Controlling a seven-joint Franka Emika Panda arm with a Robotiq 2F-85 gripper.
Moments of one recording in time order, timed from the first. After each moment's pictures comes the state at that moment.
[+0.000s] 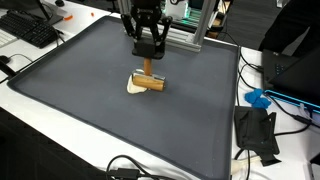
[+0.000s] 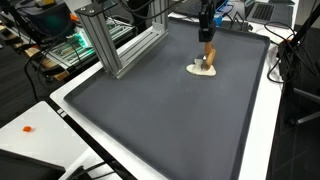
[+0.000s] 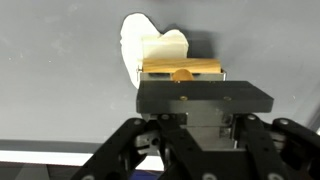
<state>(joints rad) 0.09 0.21 0.11 -2.12 0.02 2.57 -0.02</state>
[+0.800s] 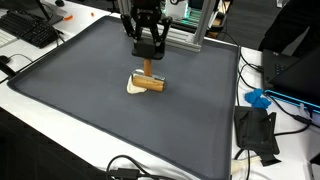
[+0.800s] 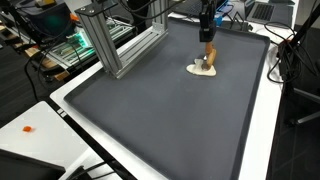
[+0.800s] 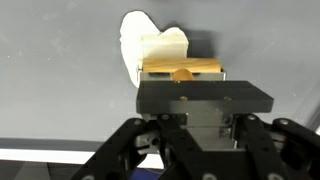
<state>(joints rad) 0.09 0.21 0.11 -2.12 0.03 2.58 -0.02</state>
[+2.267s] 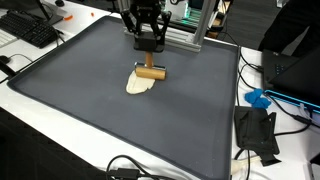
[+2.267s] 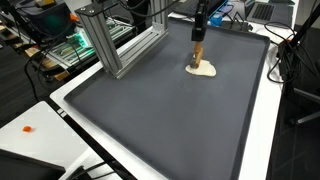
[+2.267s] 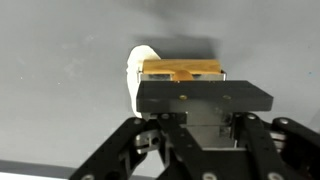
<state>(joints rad) 0.08 0.21 0.10 -2.04 0.01 2.31 -0.10</state>
